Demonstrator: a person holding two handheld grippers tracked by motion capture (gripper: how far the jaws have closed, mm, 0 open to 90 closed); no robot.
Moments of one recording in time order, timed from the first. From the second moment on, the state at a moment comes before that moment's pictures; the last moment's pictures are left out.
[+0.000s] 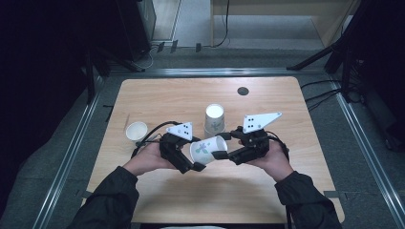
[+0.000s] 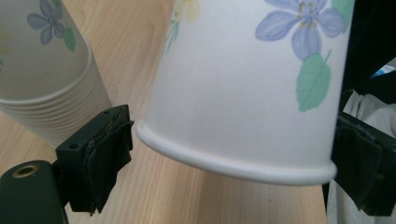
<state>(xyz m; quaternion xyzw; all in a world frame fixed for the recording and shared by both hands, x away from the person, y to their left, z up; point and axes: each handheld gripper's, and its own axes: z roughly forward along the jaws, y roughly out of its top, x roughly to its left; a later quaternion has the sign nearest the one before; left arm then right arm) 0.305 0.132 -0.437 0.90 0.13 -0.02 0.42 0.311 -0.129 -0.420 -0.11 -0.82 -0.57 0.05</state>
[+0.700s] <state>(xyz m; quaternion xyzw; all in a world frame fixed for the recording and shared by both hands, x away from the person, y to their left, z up) 0.304 0.140 -0.432 0.88 0.12 -0.03 0.46 0.313 -0.130 -0.421 -0.12 -0.81 -0.57 0.07</state>
